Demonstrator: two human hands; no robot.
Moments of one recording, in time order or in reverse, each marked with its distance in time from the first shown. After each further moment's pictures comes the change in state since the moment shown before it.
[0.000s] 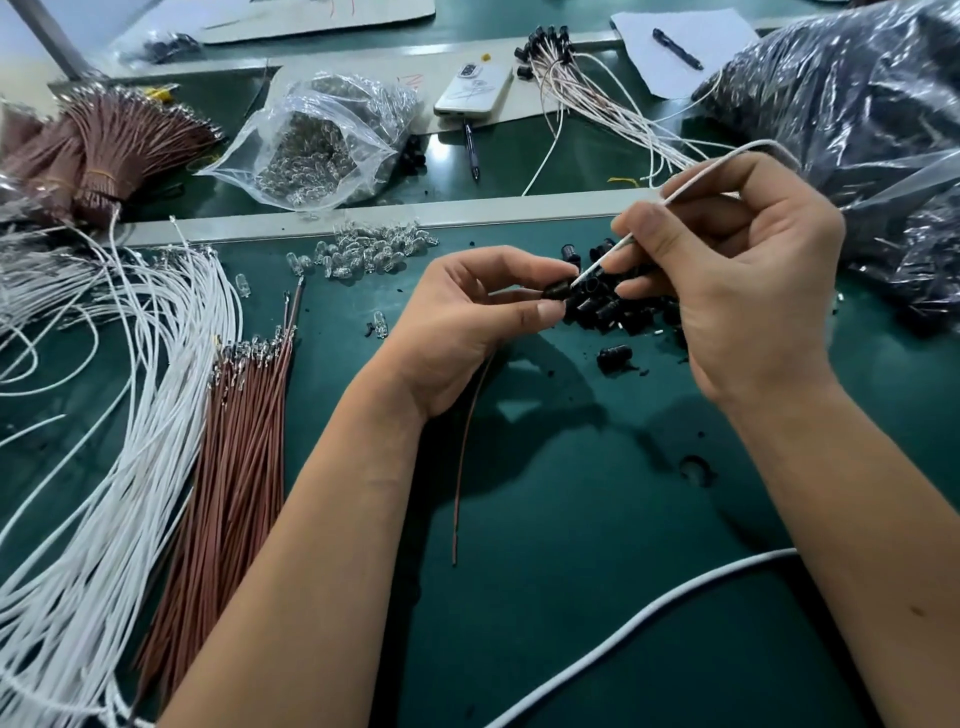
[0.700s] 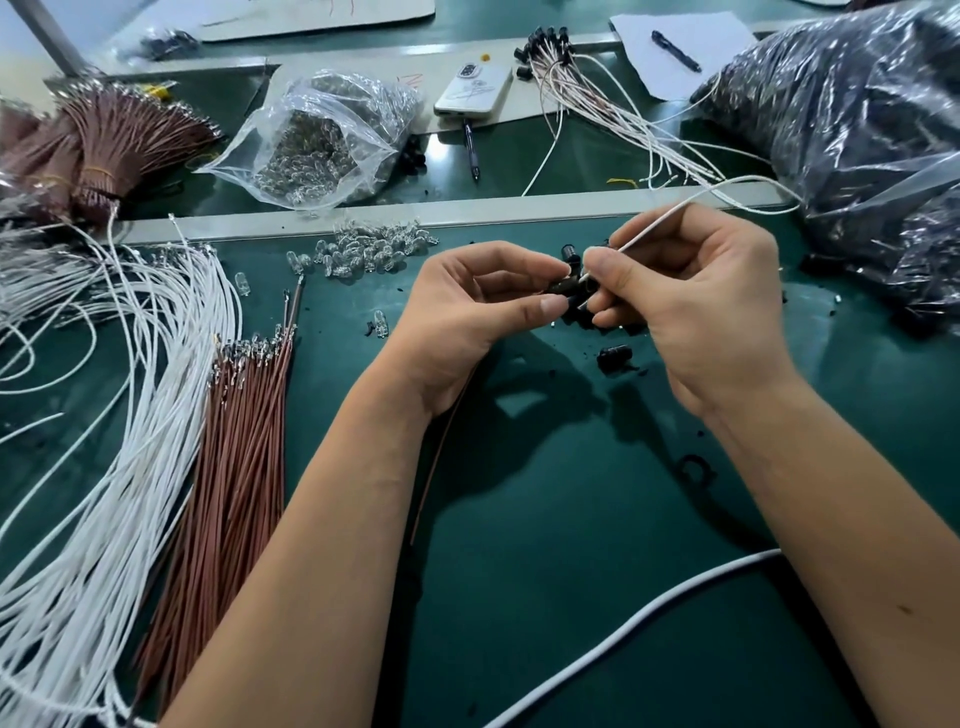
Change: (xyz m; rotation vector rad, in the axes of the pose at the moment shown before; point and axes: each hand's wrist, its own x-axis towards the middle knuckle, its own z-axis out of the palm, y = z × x) left_hand 0.000 -0.002 0.000 0.036 0.072 0.025; right_hand -0.006 0.012 0.003 -0.038 -0.055 0.179
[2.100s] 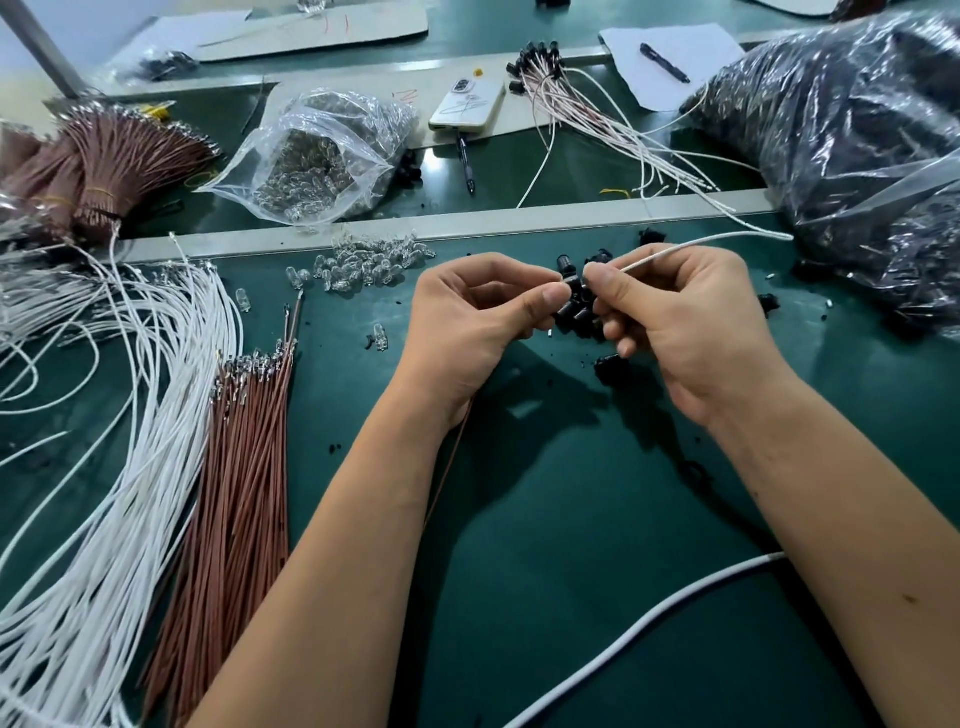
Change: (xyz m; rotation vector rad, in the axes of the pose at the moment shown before) left_hand 0.002 -0.002 0.010 0.187 0.184 0.031; right_hand 0.004 0.006 -0.007 -0.011 -0.041 0.214
